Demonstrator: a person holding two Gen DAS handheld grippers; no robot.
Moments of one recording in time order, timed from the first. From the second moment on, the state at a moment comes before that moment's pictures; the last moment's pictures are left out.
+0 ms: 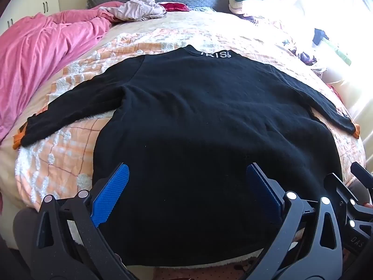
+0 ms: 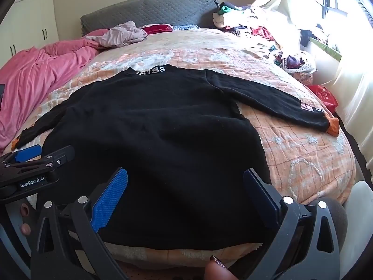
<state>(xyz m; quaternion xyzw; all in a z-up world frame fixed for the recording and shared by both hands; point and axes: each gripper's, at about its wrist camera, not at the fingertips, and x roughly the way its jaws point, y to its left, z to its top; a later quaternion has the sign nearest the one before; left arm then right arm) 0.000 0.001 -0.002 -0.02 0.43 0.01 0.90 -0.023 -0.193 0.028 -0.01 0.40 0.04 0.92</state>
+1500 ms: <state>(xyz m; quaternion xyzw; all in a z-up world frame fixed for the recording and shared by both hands) 0.004 0.003 -0.004 -0.02 0.43 0.01 0.90 -0.019 -0.202 0.026 0.00 0.40 0.04 0.92</state>
